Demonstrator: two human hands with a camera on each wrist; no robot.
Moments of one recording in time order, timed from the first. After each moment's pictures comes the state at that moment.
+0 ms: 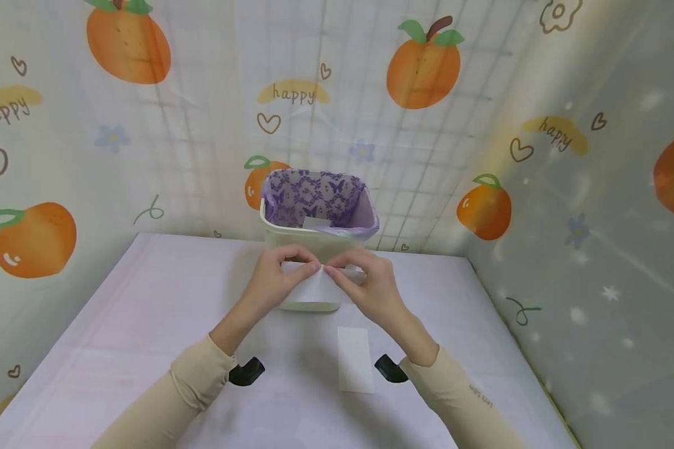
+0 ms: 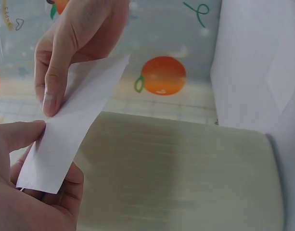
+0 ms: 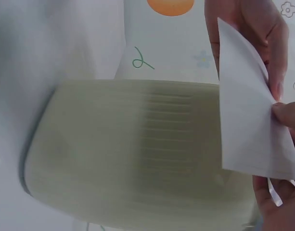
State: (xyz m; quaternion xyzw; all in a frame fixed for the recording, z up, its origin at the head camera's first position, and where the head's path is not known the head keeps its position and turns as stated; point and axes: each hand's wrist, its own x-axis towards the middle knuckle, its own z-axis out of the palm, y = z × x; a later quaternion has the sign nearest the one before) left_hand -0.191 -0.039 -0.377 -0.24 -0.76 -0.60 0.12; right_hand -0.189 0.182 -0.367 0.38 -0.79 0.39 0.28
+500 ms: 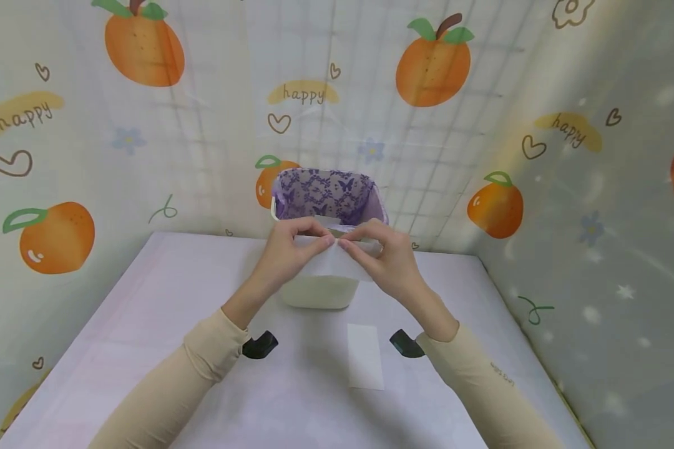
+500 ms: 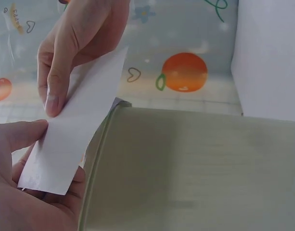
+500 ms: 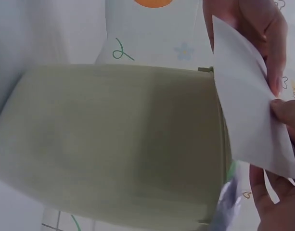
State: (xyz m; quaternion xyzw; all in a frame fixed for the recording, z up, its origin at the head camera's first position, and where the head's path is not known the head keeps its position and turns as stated) left_hand -0.200 -0.042 -0.333 -0.27 -0.75 -0.59 0.13; right_hand -0.198 0.181 -0.324 0.38 -0.78 0.40 0.28
